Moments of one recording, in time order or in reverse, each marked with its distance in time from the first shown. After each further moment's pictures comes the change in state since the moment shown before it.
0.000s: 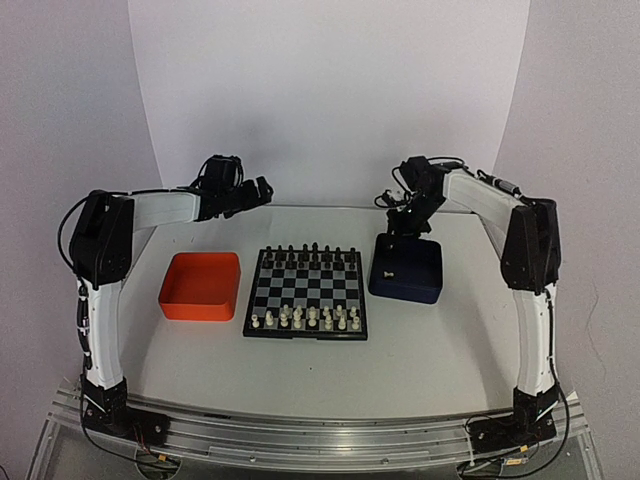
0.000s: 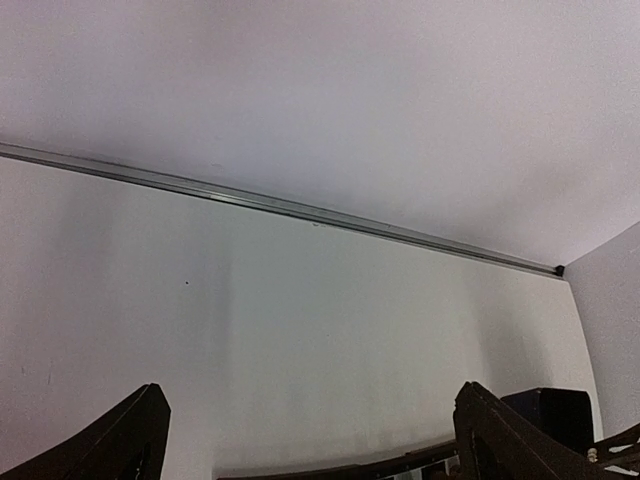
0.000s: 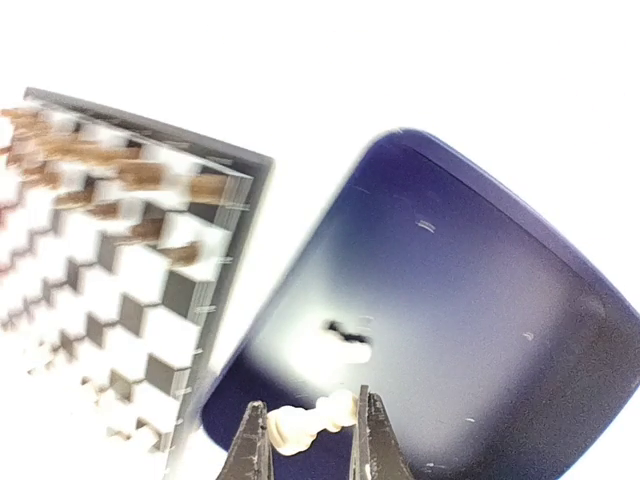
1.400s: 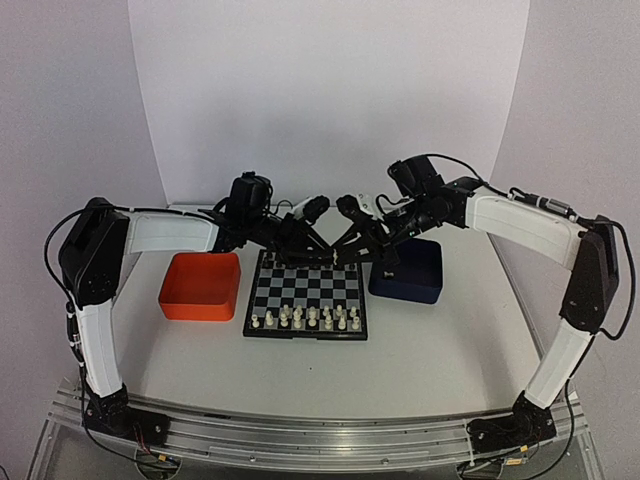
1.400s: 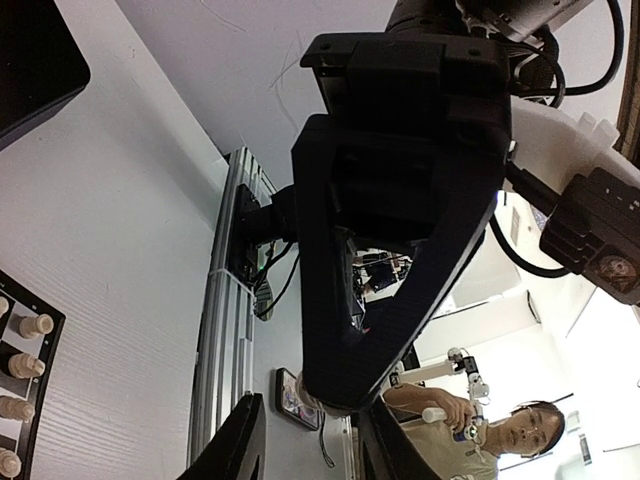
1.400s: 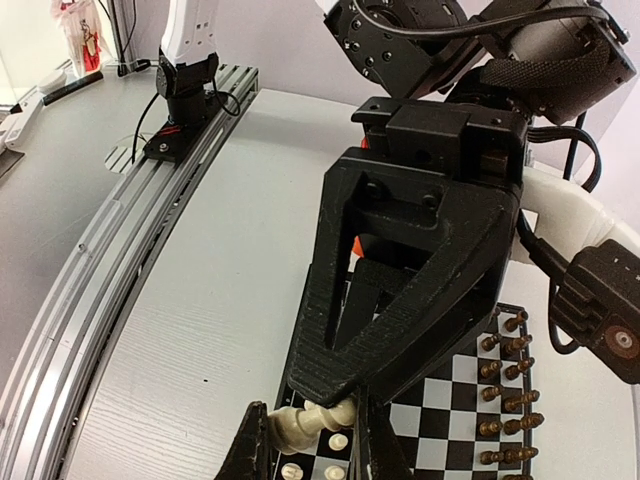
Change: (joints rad) left arm -0.266 -0.159 -0.254 0.219 1.334 -0.269; right arm 0.253 -0.470 -0.517 0.394 -0.678 -0.900
